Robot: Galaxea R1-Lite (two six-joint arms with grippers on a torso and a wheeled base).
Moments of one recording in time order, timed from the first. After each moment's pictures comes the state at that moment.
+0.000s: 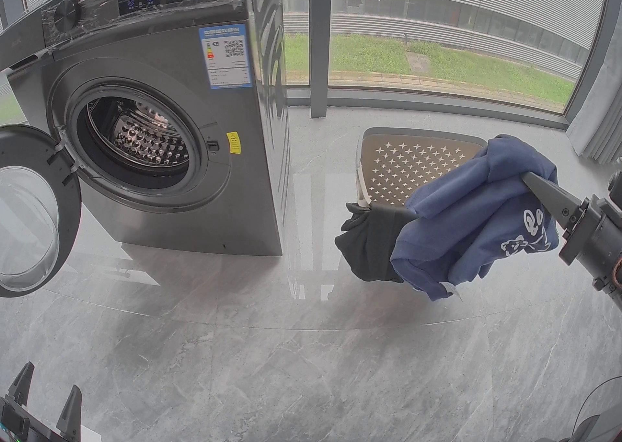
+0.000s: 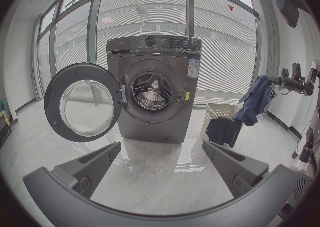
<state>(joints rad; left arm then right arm) 0.00 0.02 -0.02 0.00 0.01 -0.05 0.49 1.21 -0.39 -1.05 0.07 0.23</state>
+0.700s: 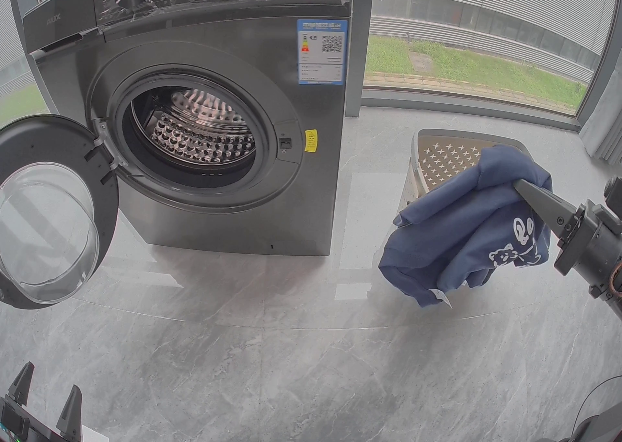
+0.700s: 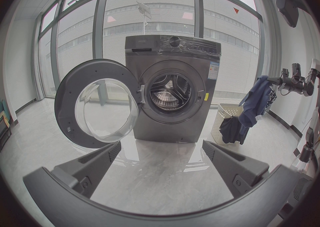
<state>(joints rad) -0.01 0.02 -0.02 0.00 0.01 -0.05 0.53 1.22 -0.38 -1.05 0.07 0.23</state>
